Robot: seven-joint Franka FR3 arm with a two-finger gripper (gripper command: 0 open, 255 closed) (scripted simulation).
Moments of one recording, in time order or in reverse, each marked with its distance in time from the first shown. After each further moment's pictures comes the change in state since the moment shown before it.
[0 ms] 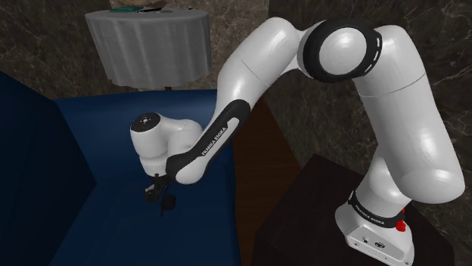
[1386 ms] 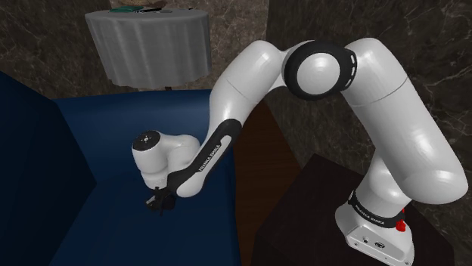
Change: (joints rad) arm 0.048 0.131 -0.047 0.080 -0.046 0.048 0.039
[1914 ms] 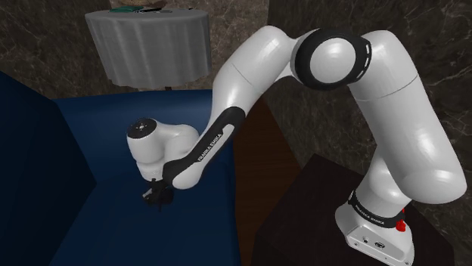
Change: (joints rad) arm -0.022 -0.078 0.032 -0.027 0.032 -0.051 -0.024
